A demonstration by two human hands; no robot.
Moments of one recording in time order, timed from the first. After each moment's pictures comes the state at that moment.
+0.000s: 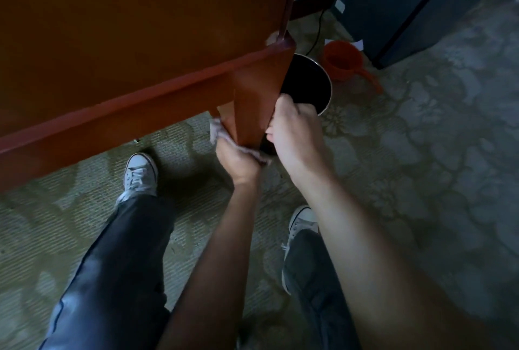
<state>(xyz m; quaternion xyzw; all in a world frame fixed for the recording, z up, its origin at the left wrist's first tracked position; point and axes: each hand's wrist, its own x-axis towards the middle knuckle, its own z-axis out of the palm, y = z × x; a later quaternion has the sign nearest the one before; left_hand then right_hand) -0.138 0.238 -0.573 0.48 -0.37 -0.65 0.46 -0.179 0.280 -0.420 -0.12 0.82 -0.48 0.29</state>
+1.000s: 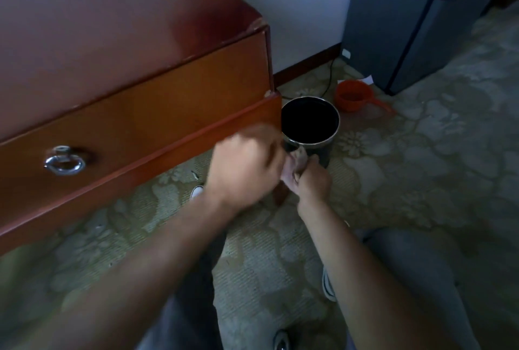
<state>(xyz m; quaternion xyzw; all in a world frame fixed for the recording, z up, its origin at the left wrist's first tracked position) -0.020 0.287 -0.314 0.22 -0.95 -0.14 0.16 -0.132 0.342 -0.443 0.10 0.68 -0.67 0.28</state>
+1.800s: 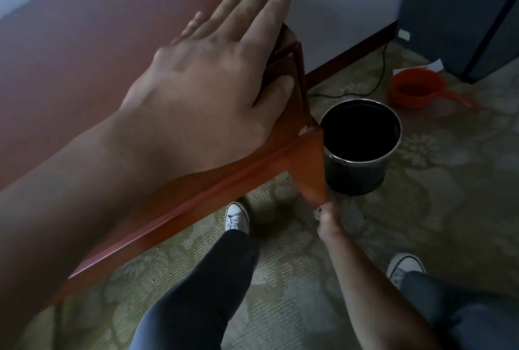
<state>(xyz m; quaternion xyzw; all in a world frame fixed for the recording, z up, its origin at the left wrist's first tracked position) -0.068 0.179 -0.214 0.20 -0.97 0.10 0.07 -0.163 0.231 -0.662 0.23 0.60 -0.63 0.43</state>
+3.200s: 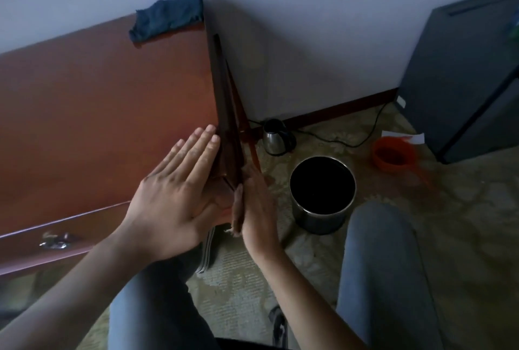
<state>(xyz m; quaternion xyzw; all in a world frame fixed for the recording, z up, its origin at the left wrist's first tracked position) -0.075 0.221 -0.205 0.32 -0.95 0.01 0.05 -0.199 0.278 -0.325 -0.31 0.53 -0.65 0.45</state>
